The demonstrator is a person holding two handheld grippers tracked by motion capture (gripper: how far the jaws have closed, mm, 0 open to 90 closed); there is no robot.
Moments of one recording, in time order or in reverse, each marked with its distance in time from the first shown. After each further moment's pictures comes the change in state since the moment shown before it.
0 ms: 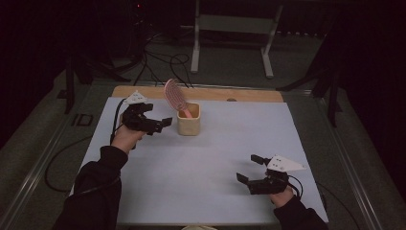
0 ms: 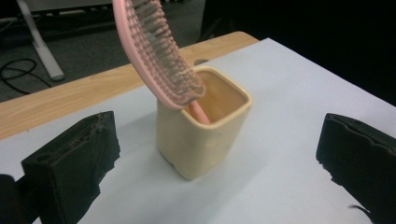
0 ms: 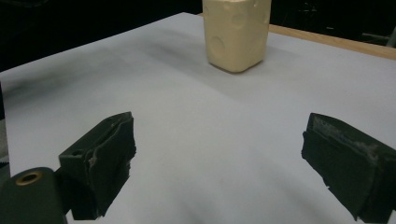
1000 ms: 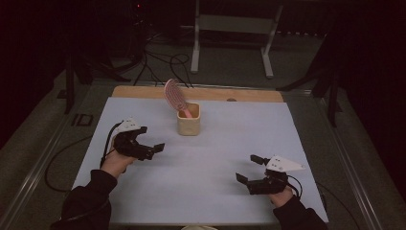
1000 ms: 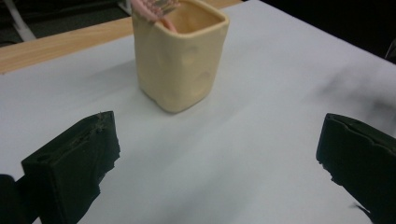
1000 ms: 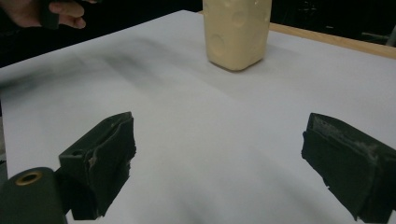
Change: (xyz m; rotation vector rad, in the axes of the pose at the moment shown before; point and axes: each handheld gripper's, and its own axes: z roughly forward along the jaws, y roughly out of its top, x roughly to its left) left arm -0.014 -0.066 -0.023 0.059 -0.040 0.029; right arm 0.001 0.000 0.002 0.007 -0.001 -0.007
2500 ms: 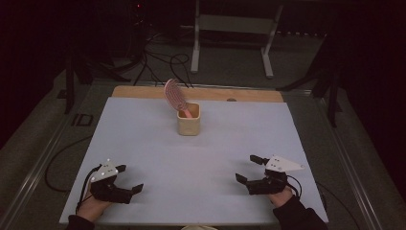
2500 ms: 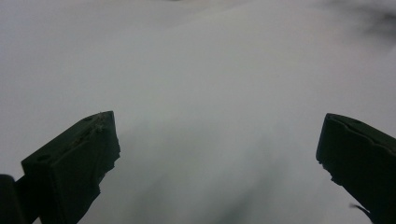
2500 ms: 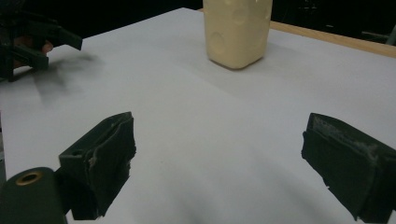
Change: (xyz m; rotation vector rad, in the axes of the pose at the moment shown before) left arm -0.018 -0.121 -0.051 0.049 0.055 -0.024; right arm 0.000 0.000 0.001 0.007 -0.003 -0.007
